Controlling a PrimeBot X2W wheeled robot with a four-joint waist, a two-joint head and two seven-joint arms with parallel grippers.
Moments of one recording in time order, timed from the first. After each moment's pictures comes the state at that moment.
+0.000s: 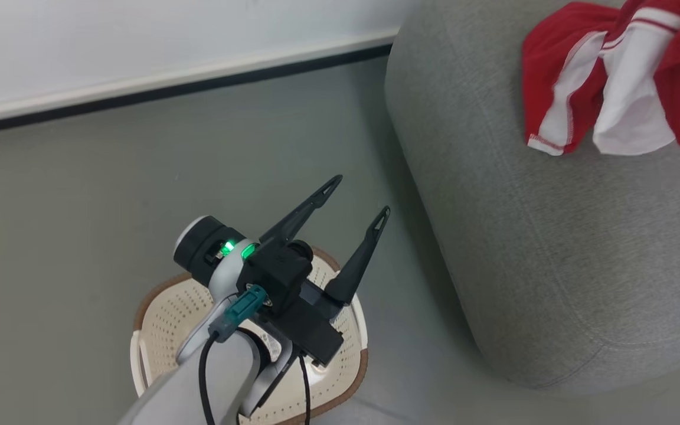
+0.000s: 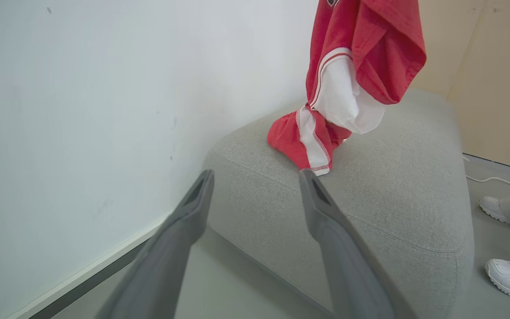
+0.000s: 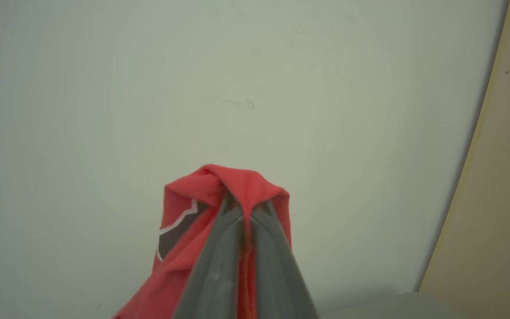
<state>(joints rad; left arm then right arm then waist) -0.50 0.17 -0.63 0.08 -0.31 -0.03 -0.05 -1.31 -0.58 0.28 0.73 0.40 0.03 -0.17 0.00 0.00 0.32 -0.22</state>
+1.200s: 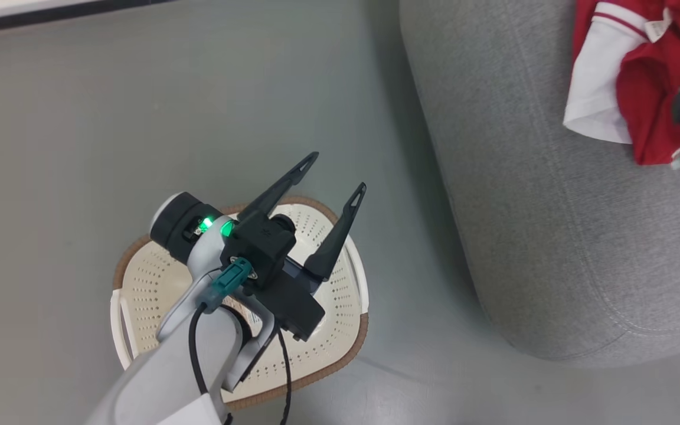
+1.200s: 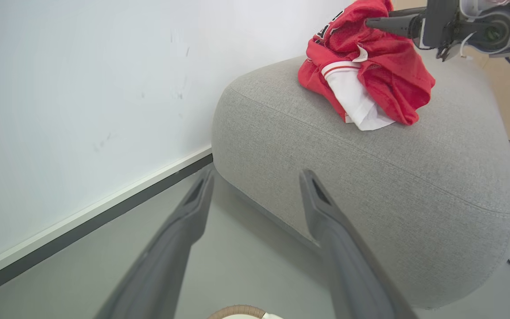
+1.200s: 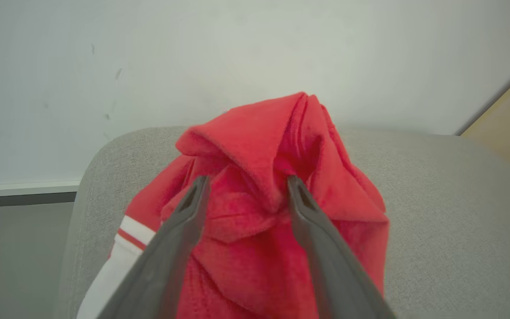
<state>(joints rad) -0.57 0.20 -0.61 0.12 -0.30 -0.04 -0.04 -1.19 -0.38 0.37 1.12 0.36 -0.01 -0.24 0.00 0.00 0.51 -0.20</state>
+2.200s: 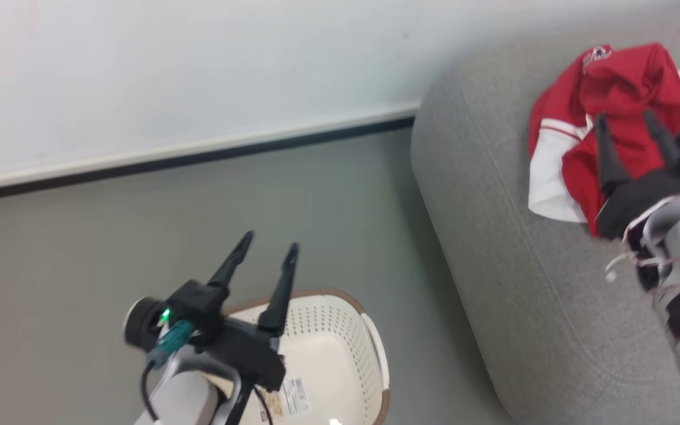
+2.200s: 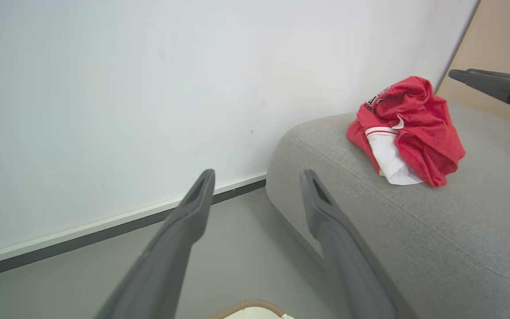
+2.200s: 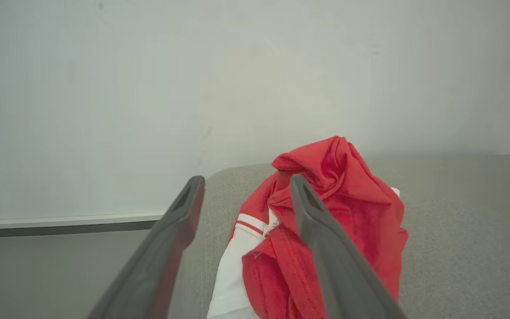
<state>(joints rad) -0.36 0.15 -0.50 0.30 -0.43 0.02 -0.21 -0.90 -0.31 0.36 0.98 0.38 0.08 -0.25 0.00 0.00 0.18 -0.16</state>
